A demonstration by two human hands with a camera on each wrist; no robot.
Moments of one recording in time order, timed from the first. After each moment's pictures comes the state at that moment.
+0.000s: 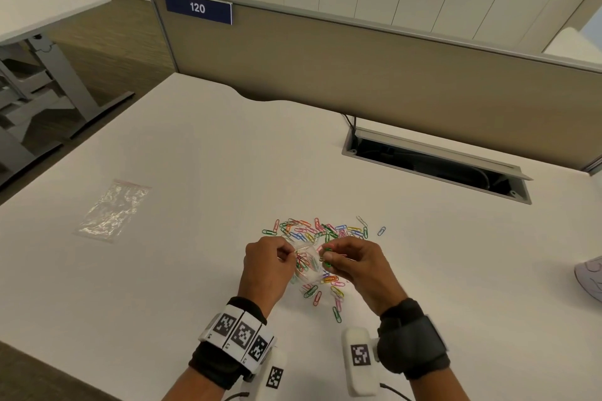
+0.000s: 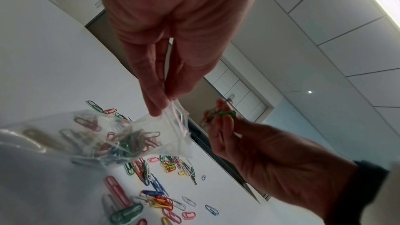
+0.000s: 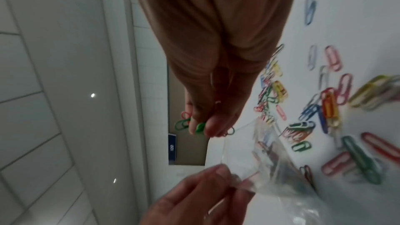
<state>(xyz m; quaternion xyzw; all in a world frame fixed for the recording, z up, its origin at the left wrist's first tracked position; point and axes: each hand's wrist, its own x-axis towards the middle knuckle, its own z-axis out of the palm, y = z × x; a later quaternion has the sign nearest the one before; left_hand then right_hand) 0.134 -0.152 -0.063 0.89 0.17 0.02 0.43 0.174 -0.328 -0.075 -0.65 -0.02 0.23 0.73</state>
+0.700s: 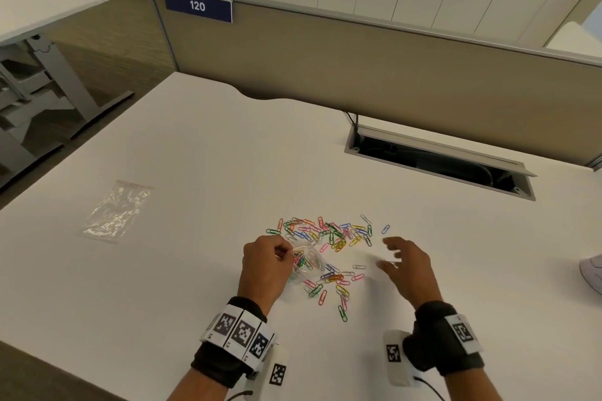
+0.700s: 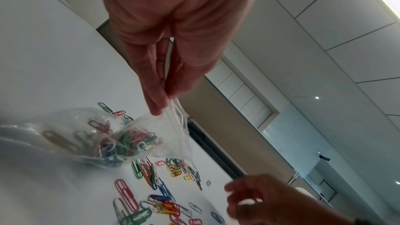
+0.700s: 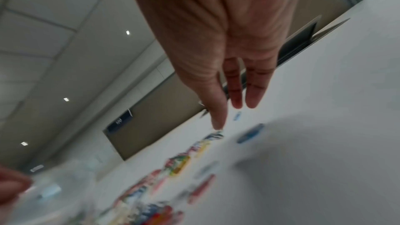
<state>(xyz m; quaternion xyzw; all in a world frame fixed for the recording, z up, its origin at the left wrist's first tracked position) 0.134 -0.141 -0.069 0.88 0.19 0.03 0.44 0.192 -0.388 -0.106 -0.93 0.02 0.08 0.37</state>
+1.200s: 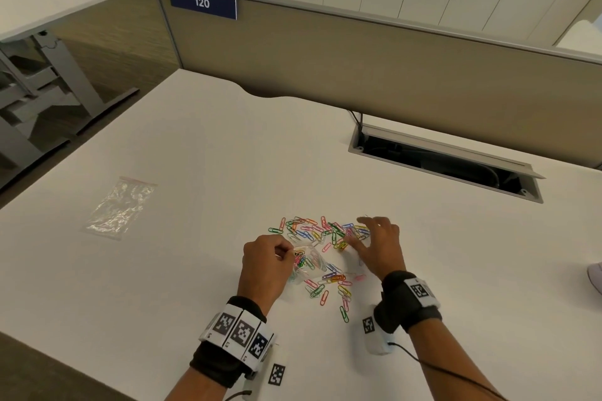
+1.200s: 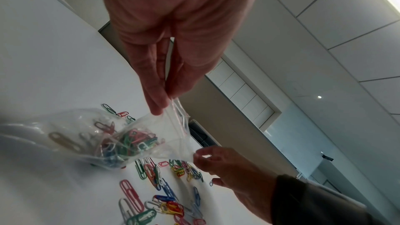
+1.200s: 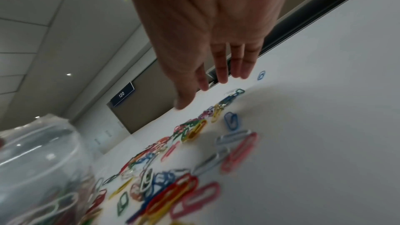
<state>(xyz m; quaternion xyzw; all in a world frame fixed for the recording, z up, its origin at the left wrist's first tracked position) 0.134 -0.141 -0.068 0.88 0.19 0.03 0.44 0.231 -0.341 -0.132 -0.95 -0.03 0.09 0.29</state>
